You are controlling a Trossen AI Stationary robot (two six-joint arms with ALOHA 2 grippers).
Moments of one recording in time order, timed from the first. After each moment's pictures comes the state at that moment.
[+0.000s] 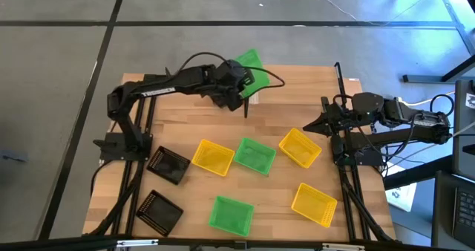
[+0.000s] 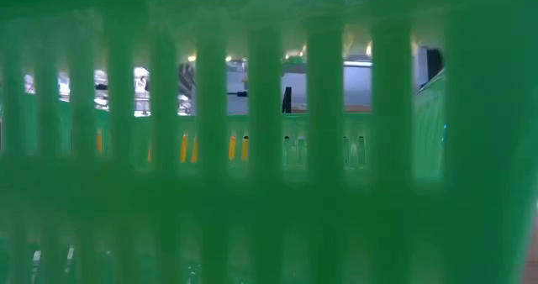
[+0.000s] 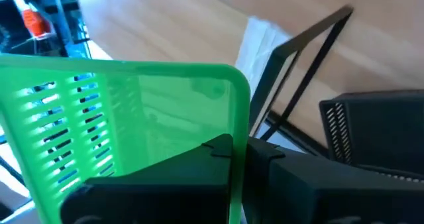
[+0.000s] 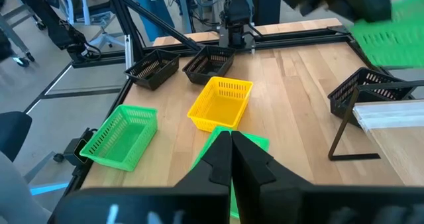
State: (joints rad) left arm 0.29 1.76 1.73 -0.69 -0.31 1.63; right arm -0.01 0.63 0.88 -0.62 -0.12 0.12
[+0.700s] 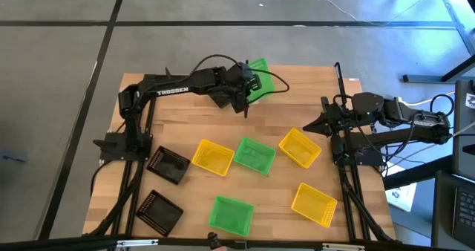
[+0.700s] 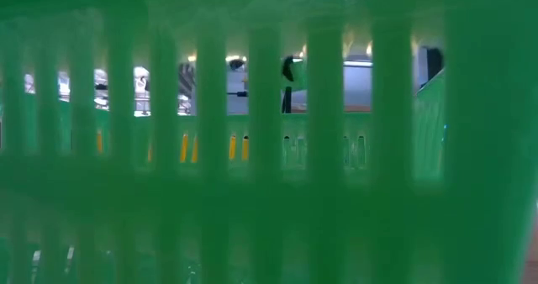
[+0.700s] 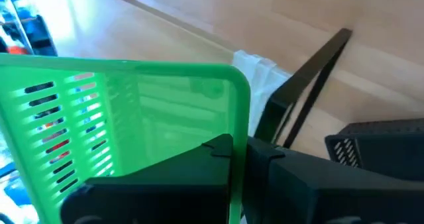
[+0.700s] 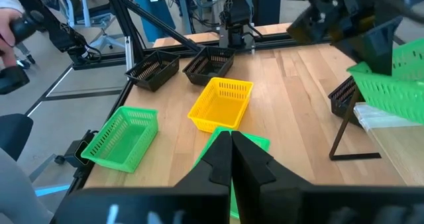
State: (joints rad) left arm 0.31 1.87 1.73 -0.63 -0.20 1.68; right arm -0.01 0.63 0.88 -0.61 -0.12 0.13
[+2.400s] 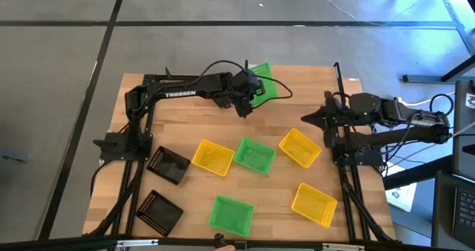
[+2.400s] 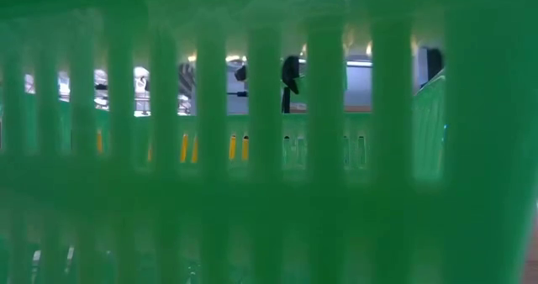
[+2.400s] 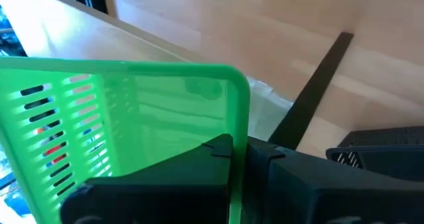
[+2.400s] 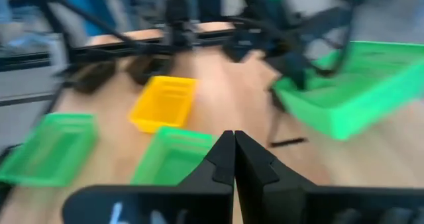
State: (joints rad) left arm 0.29 1.93 1.73 -0.59 -0.24 1.71; right arm -0.01 0.65 0.88 -0.63 0.14 0.12
